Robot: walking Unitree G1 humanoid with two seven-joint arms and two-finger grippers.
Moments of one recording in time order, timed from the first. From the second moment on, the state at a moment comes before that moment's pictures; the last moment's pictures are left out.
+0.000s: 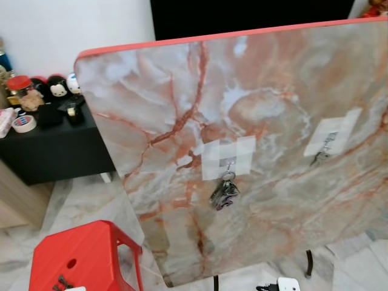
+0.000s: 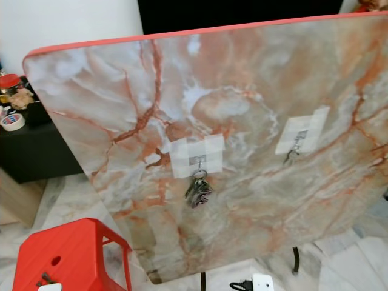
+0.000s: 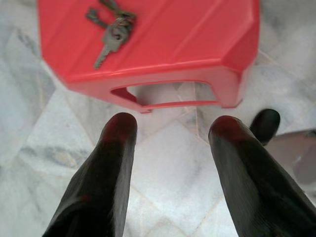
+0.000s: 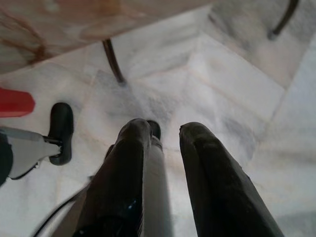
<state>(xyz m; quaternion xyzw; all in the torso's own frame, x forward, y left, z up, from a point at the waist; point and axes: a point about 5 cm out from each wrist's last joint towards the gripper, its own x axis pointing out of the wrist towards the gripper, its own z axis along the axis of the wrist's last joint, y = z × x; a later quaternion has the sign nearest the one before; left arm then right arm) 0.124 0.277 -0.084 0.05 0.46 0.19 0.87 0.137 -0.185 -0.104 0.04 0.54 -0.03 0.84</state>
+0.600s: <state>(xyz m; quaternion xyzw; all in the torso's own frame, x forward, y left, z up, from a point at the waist) 0.119 0.291 -0.080 0.05 0.47 0.18 0.86 0.133 -0.196 -0.104 0.03 0.54 -0.04 0.84</state>
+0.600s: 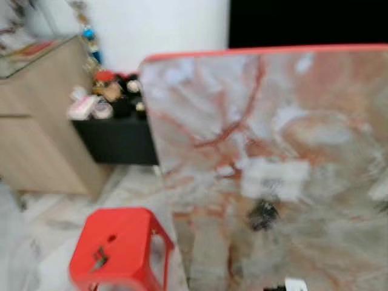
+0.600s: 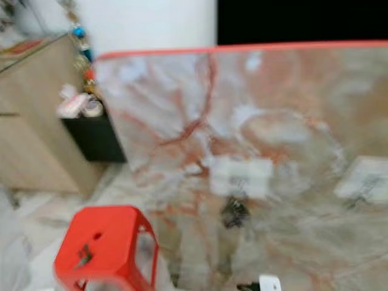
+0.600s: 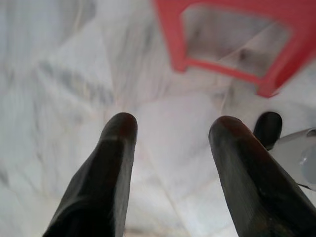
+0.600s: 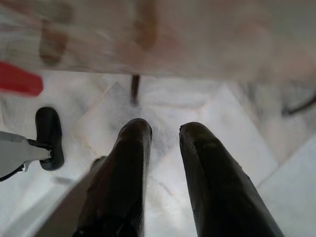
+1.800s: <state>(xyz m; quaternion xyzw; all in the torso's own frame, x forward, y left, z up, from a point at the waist) 0.113 0.256 -0.094 0.04 0.49 0.16 0.86 0.149 -0.173 -0.101 0.09 0.52 -0.04 0.85</state>
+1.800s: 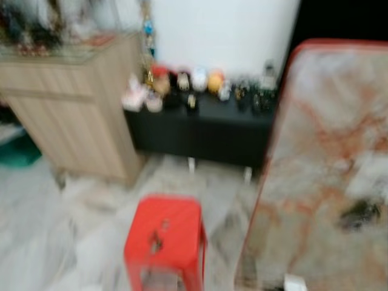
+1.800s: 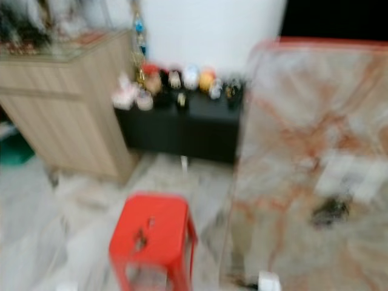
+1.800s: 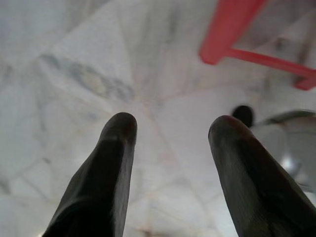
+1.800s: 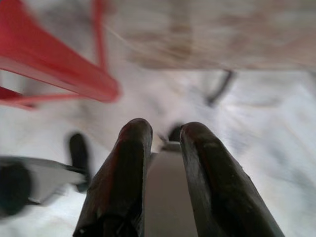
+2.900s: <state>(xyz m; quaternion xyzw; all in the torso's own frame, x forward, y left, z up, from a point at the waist) 0.097 0.296 -0.084 0.04 0.49 0.19 0.85 0.150 -0.178 -0.100 0.08 0.50 -0.05 0.86</state>
